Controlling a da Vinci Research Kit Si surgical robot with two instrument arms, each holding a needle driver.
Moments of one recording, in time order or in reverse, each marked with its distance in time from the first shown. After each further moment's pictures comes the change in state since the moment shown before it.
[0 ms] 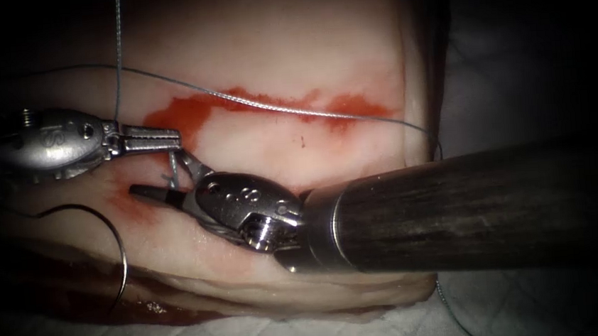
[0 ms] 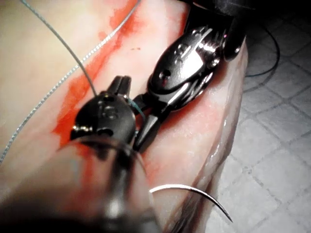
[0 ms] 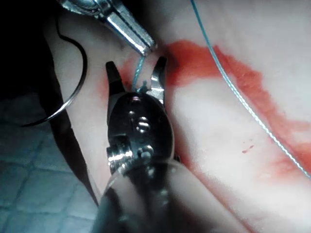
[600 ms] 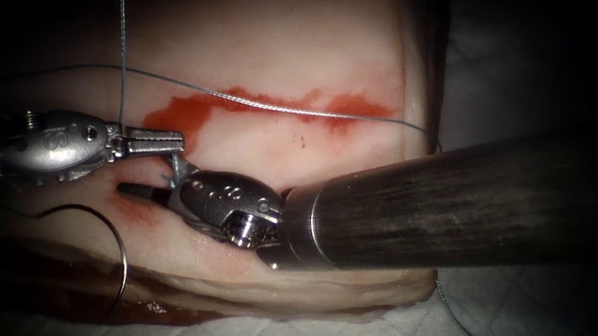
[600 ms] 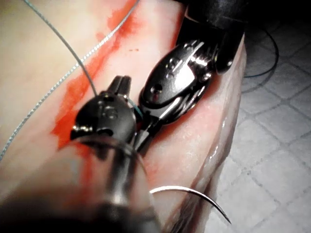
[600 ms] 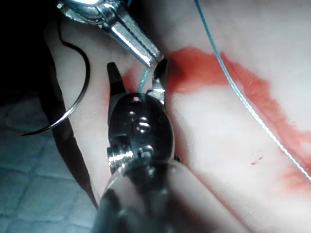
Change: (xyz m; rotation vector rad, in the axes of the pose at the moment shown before) right arm 0.000 0.001 0.002 0.014 -0.008 -0.002; left arm 0.000 0.000 0.000 0.001 0.000 0.000
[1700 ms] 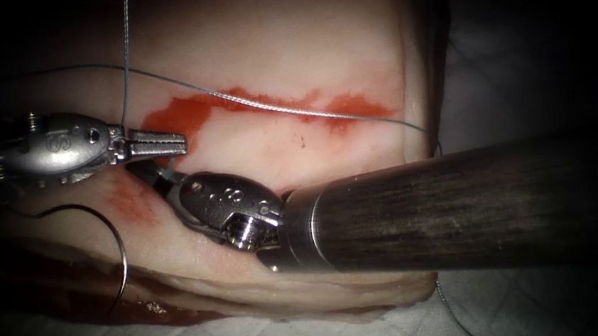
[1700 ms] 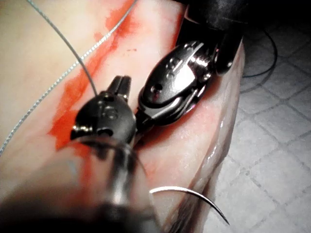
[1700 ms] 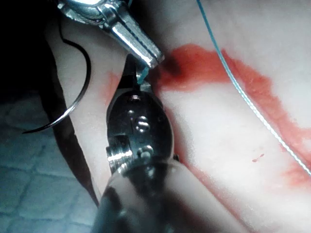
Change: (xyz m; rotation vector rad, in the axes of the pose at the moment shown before) right arm 0.000 0.000 0.000 -0.110 -0.009 -0.004; left arm 0.000 0.000 0.000 0.001 0.000 0.002
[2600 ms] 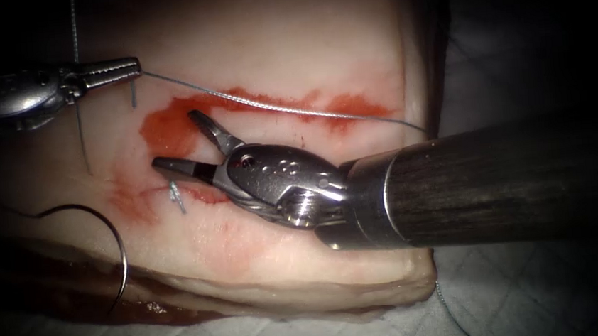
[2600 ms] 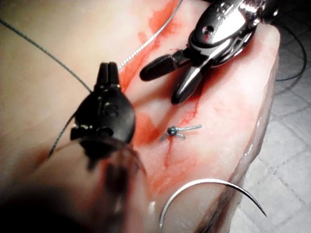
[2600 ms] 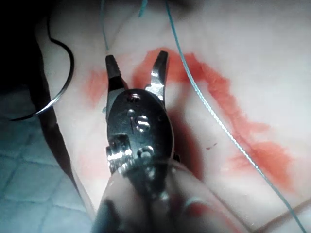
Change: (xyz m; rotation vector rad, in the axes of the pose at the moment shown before) right arm -0.005 -0.003 -0.006 0.022 -0.047 -0.062; left arm -0.002 0.005 -0.005 -0.293 -0.071 -0.023
